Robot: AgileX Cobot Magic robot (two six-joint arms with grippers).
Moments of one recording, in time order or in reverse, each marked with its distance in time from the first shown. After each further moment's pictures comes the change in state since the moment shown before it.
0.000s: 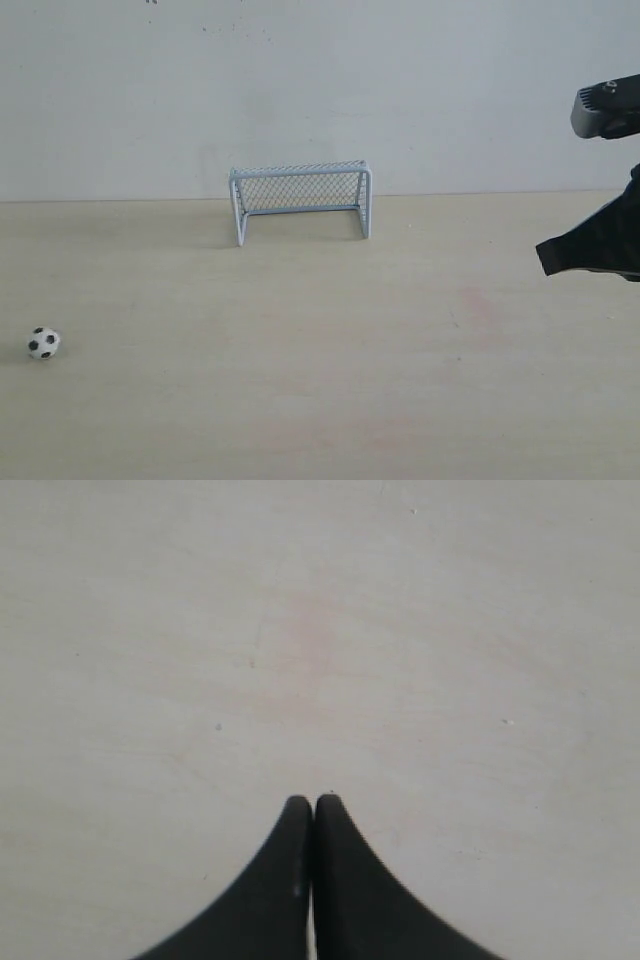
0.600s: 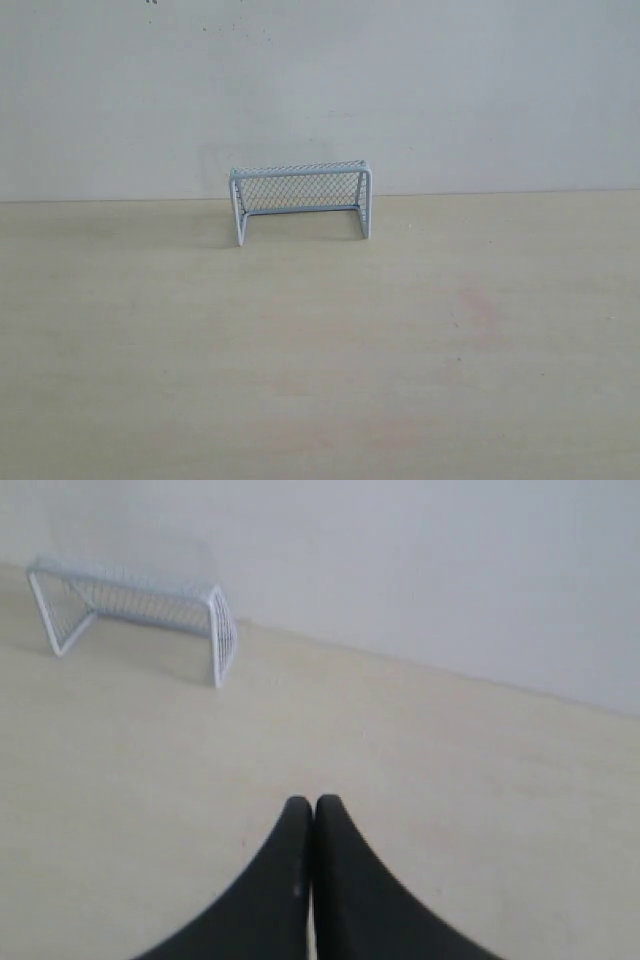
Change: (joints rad) left arm 0.000 0.000 0.000 0.000 0.000 0.000; right arm 0.000 -0.404 0.058 -0.044 -0.089 0.001
